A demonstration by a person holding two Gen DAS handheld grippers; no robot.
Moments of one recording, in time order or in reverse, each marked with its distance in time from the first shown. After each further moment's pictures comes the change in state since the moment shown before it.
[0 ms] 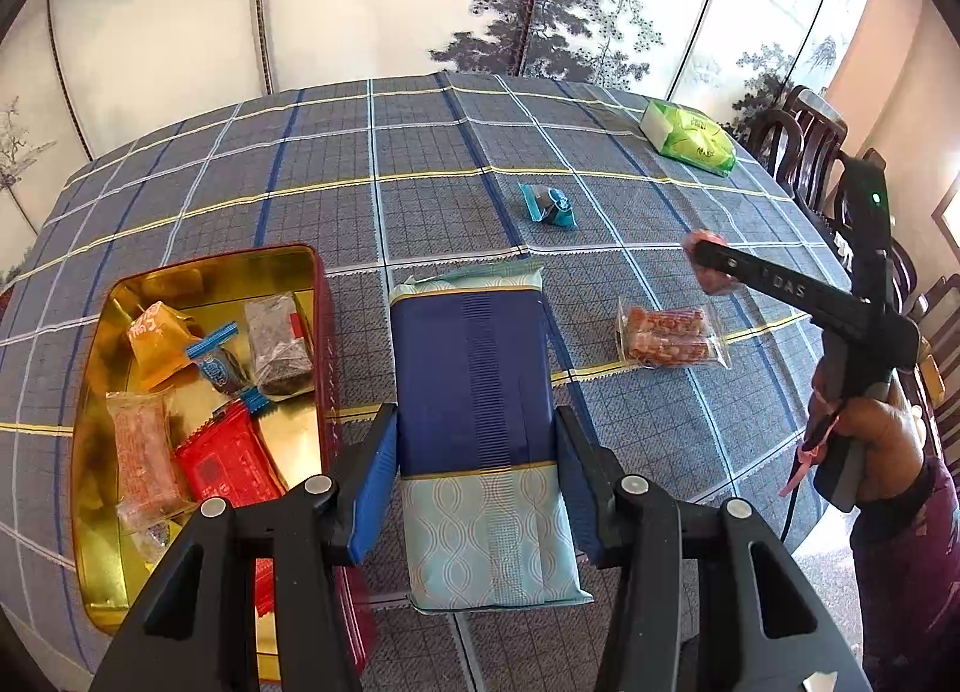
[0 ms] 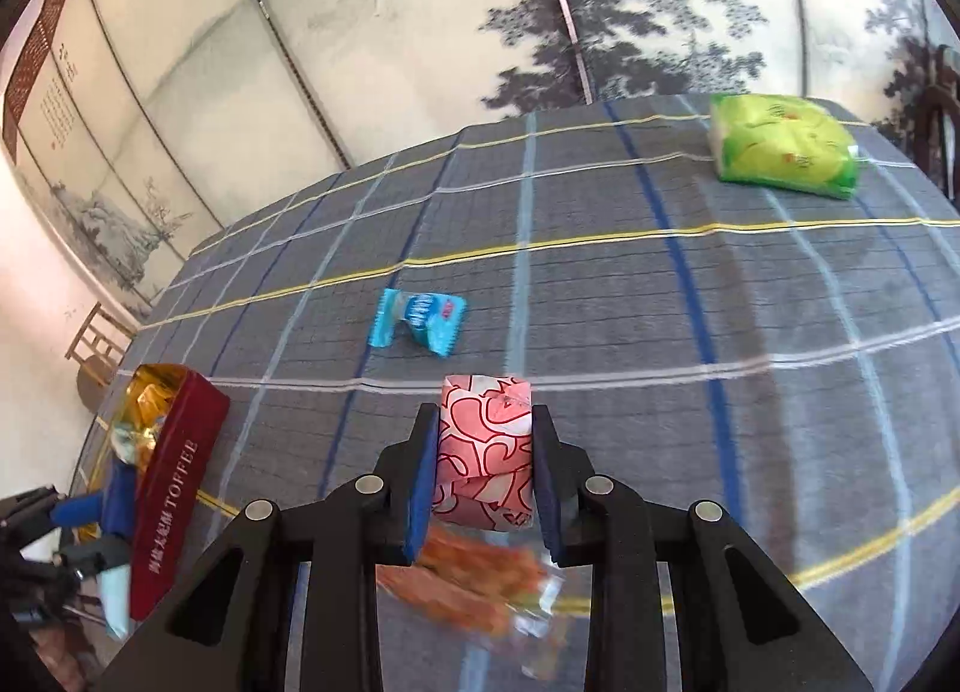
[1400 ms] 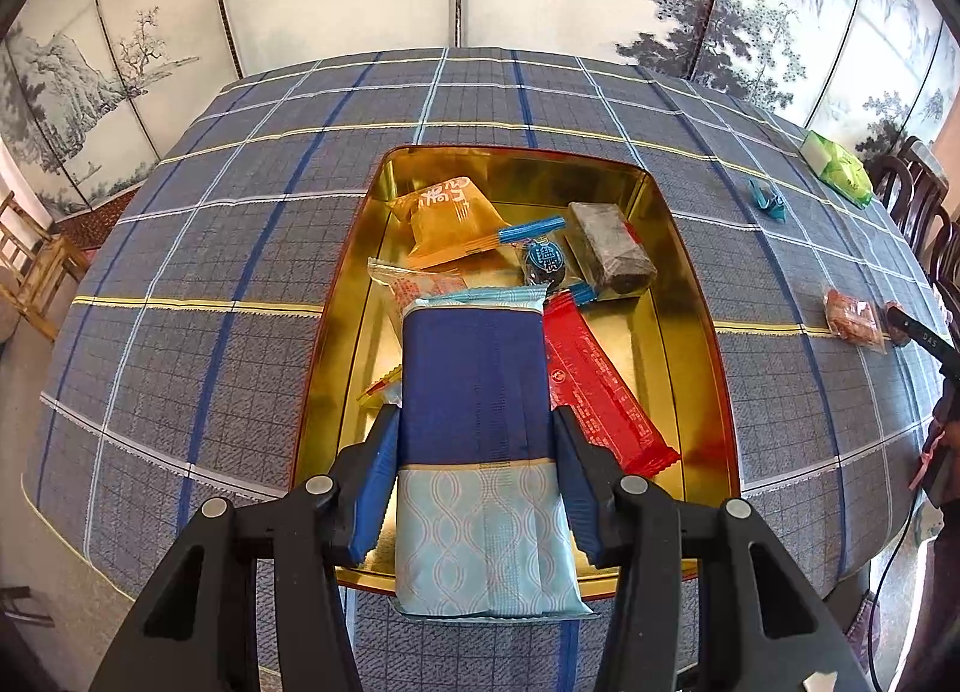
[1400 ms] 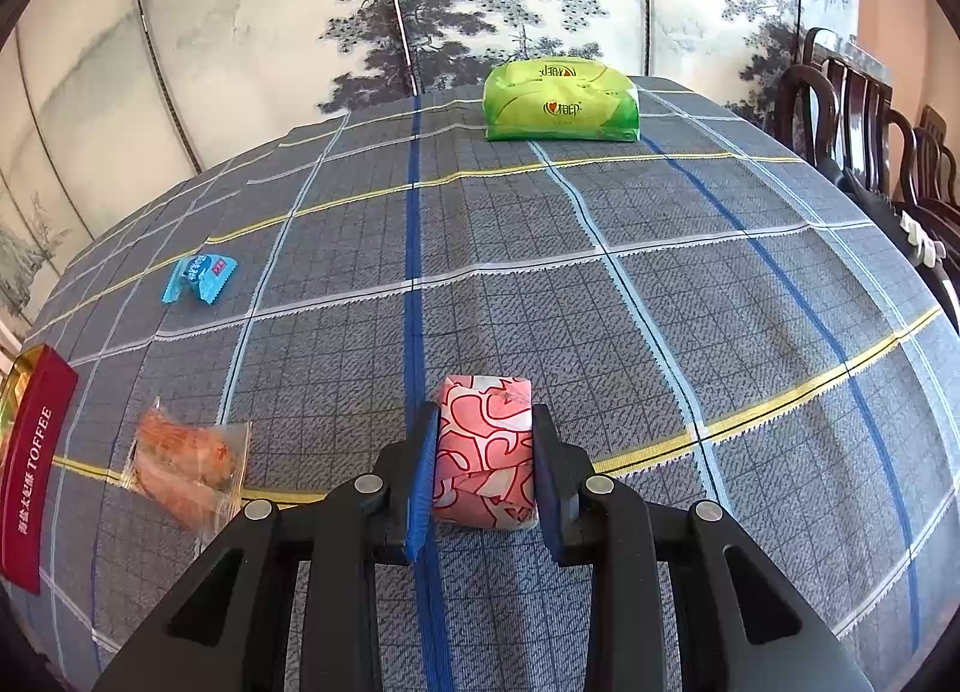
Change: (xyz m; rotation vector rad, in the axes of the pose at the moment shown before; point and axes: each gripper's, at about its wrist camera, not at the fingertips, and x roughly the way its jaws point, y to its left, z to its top) left arm -0.026 0.143 -0.066 -0.169 0.008 0.221; right arm -0.021 -0.075 -0.042 0.074 -0.027 -0.281
